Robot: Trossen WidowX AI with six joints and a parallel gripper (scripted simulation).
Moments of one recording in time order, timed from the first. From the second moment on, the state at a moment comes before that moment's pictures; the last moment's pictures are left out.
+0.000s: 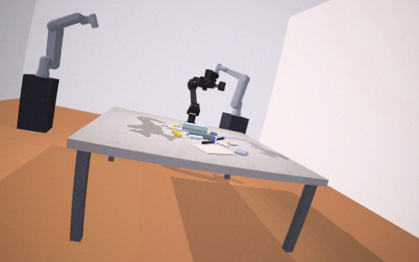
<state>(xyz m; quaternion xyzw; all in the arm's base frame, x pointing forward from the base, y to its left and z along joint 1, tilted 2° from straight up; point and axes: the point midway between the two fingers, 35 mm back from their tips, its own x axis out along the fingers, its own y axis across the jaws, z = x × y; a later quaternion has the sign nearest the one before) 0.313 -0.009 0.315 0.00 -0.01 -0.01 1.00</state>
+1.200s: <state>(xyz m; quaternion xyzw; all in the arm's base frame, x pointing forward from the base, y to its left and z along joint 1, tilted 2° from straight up) 0.287 0.048 0.019 0.04 0.71 -0.04 0.70</state>
